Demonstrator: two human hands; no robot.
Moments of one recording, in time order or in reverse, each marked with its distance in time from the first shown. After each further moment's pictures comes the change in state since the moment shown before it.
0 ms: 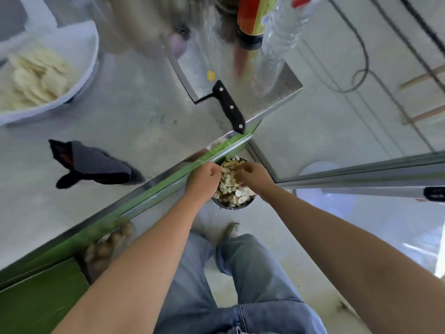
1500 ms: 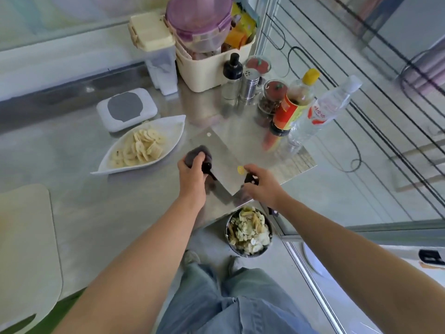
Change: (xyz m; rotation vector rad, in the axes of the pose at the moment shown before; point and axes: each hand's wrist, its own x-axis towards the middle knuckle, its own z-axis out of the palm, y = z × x) left_hand -0.016 0.041 -0.195 -1.356 0.382 -0.112; right_hand -0.071 -0.195 -0.001 -0.265 0.024 -0.515
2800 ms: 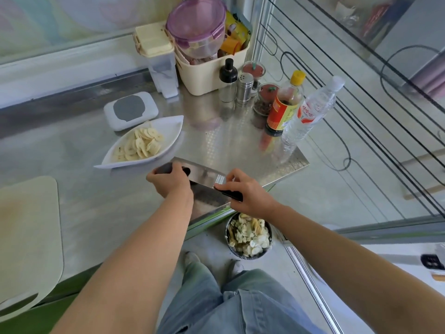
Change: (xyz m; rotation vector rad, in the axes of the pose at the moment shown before) left_hand -0.026 0.002 -0.009 0.151 0.617 0.151; right_hand -0.036 0.007 0.006 -0.246 -0.098 -0.580
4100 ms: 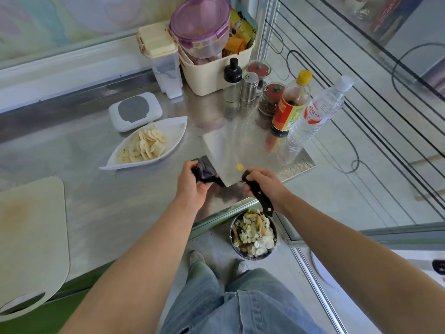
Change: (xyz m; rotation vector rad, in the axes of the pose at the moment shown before) left_hand -0.010 -0.002 0.006 -0.243 -0.638 -0.315; right_hand 0.014 0.015 -0.021 1.190 0.226 0.796
